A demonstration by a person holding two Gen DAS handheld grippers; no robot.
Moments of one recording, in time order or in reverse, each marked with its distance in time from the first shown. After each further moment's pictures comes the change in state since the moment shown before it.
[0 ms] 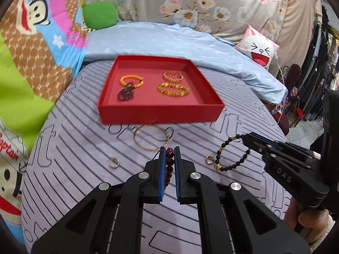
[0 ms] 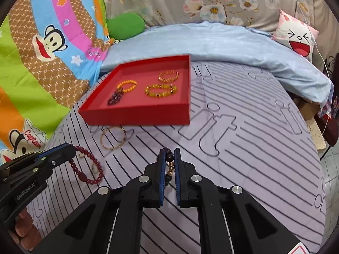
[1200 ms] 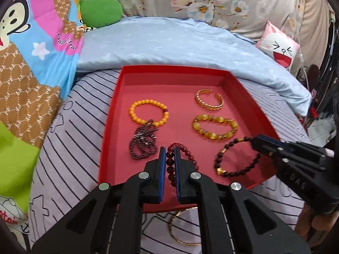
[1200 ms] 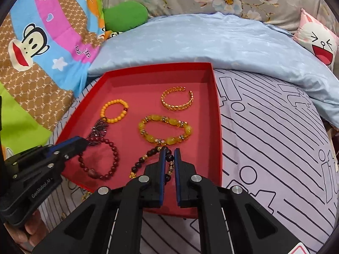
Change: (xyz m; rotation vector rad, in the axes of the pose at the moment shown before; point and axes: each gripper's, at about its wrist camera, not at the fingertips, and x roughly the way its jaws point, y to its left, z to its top) left arm 0.123 0.061 0.085 0.011 0.042 0.100; right arm 0.130 0.008 0.090 -0.026 0.097 0.009
